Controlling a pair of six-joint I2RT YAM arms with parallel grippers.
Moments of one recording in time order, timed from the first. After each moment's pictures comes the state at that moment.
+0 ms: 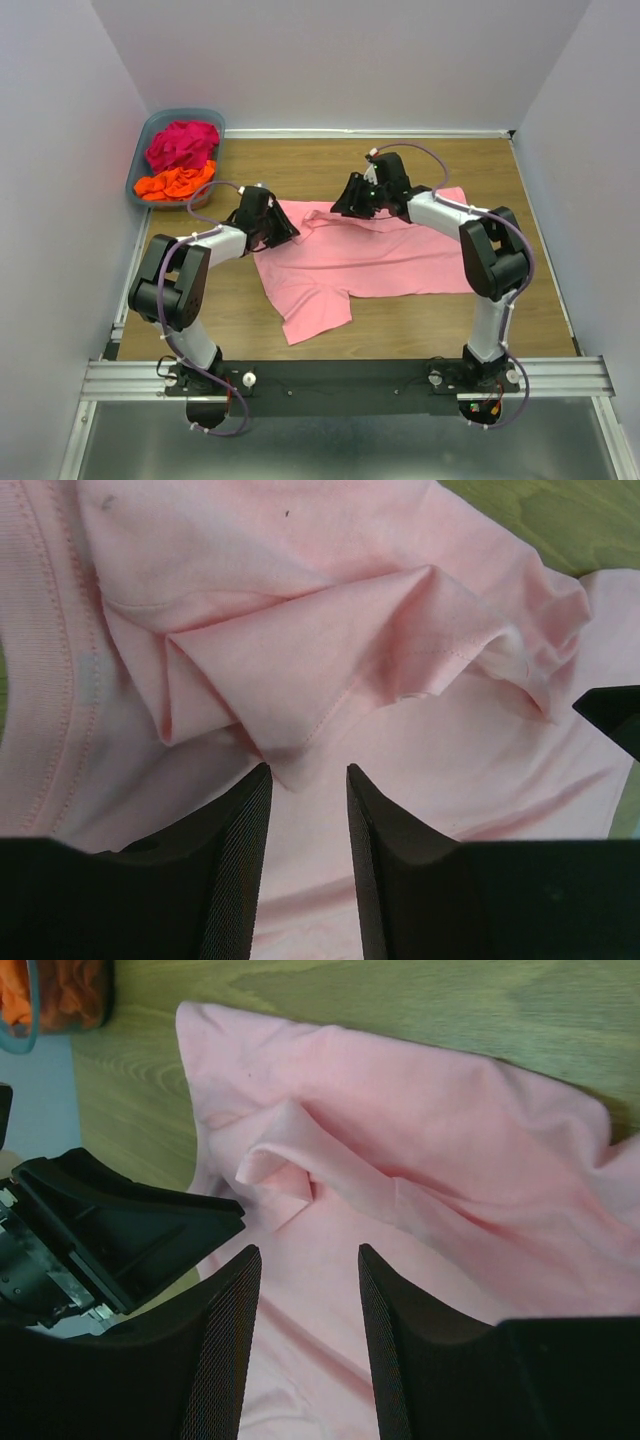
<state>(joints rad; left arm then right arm) -0.32 1.69 0.86 0.06 0.19 -0.79 0.46 1.95 1.32 -0.05 -0.39 0.71</state>
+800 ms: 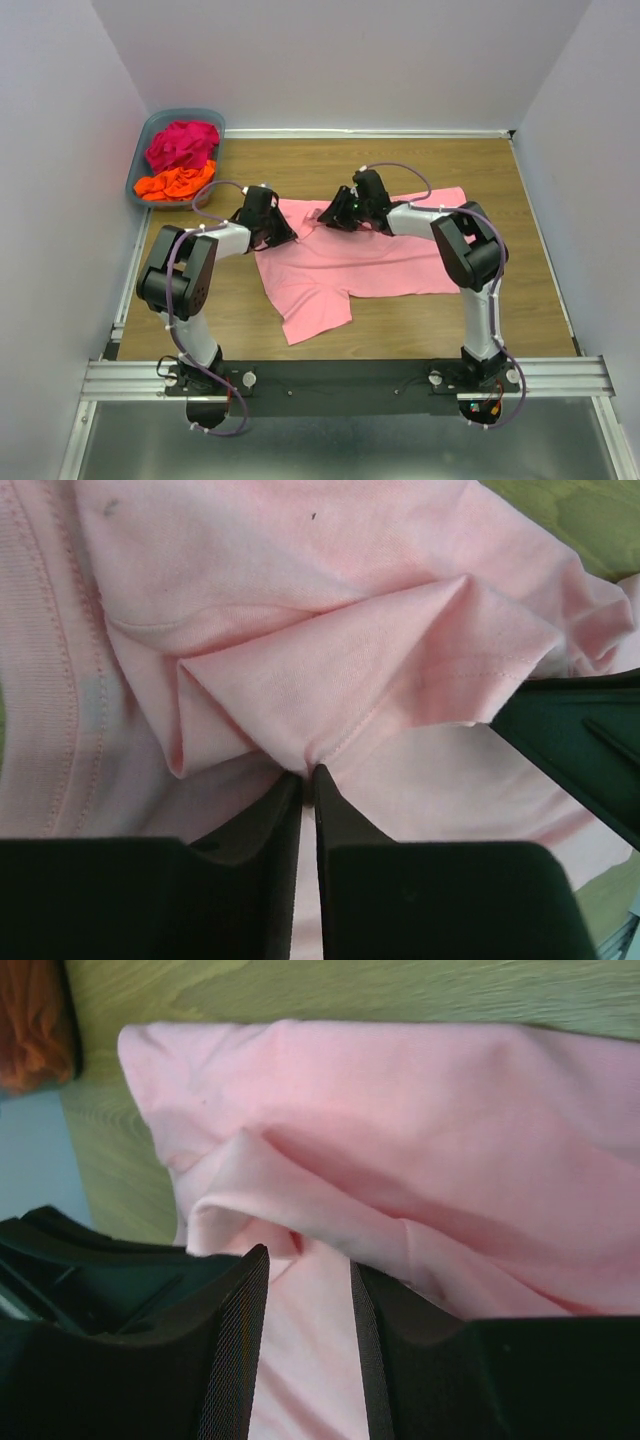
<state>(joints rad) -0.32 1.77 0.89 0.08 0.19 -0.77 0.55 2.11 1.31 0.12 -0.29 0.92</state>
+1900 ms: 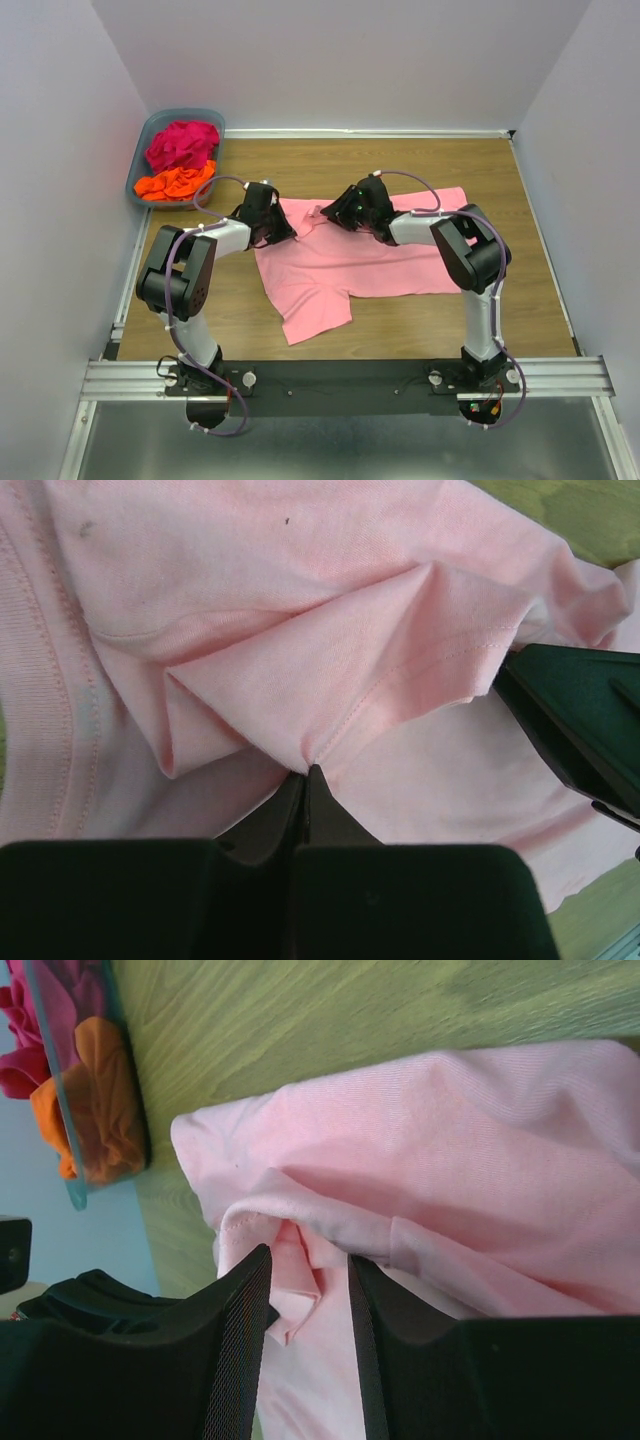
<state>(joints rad) -0.32 1.77 0.93 0.04 0.19 -0.72 0.56 2.08 1.18 0.37 -0.14 1.13</state>
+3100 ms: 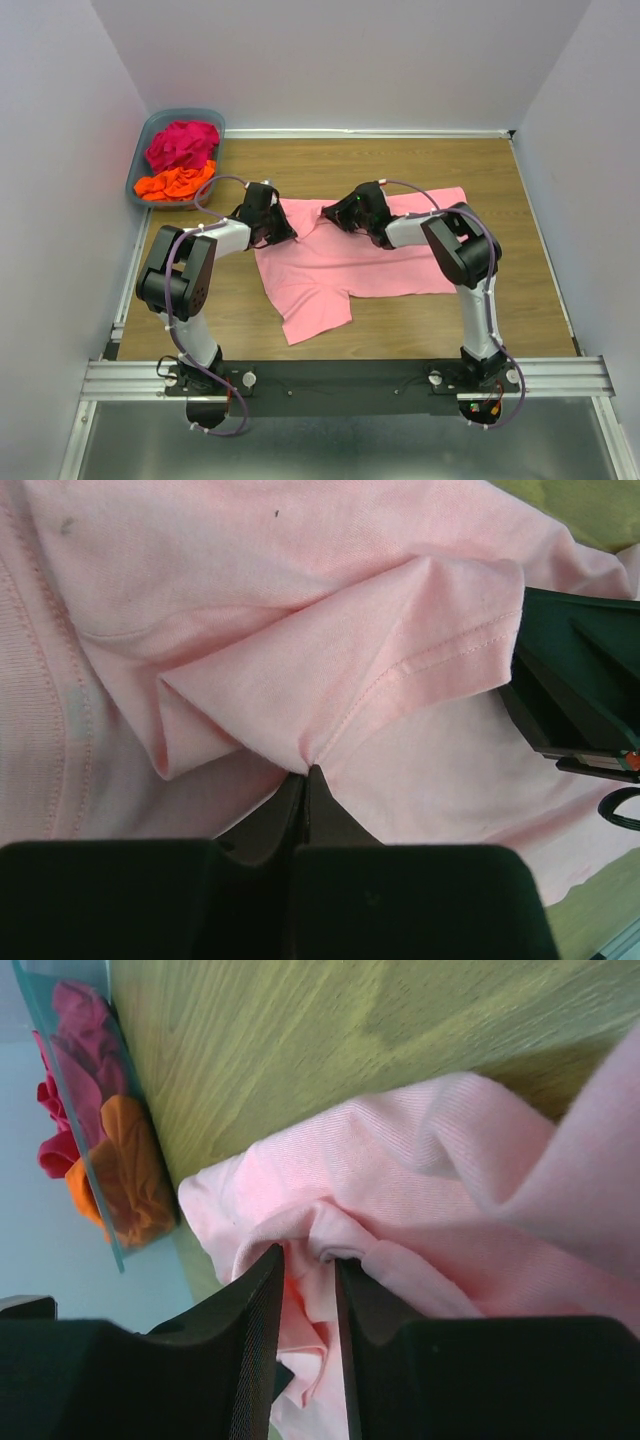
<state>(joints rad) -0.32 1.77 0.93 0.04 0.21 -0.70 0.56 2.16 1.18 0.46 -0.06 1.31</state>
